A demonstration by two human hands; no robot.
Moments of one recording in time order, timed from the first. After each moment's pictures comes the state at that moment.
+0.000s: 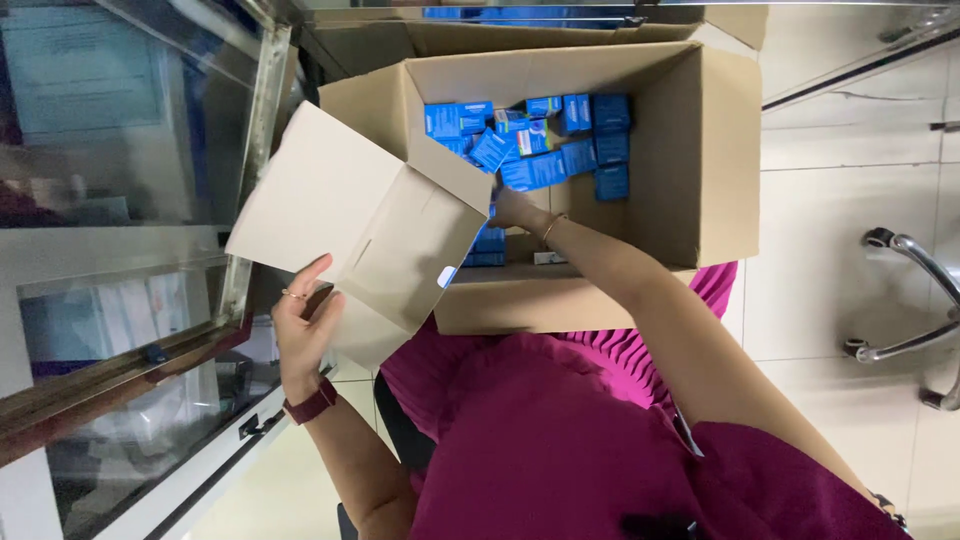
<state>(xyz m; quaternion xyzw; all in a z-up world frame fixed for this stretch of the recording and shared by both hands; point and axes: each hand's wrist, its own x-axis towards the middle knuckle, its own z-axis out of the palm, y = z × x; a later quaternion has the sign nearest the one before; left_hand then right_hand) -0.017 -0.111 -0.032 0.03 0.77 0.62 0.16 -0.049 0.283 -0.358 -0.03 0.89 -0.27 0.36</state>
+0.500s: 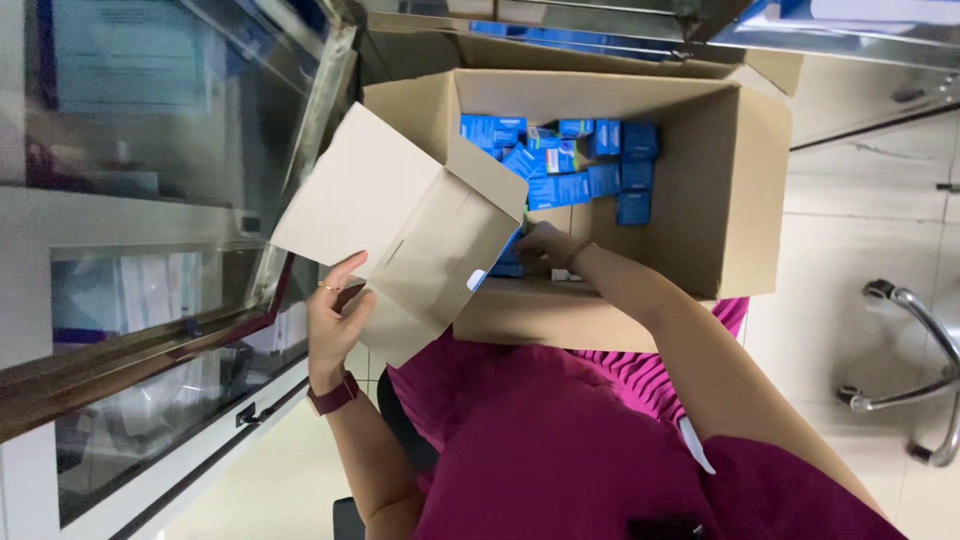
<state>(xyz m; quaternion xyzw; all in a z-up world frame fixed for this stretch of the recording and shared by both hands) -0.013 -0.111 -0.045 0.06 0.77 0.62 0.14 -0.016 0.295 -0.310 0.09 0.61 -0.70 0.35</state>
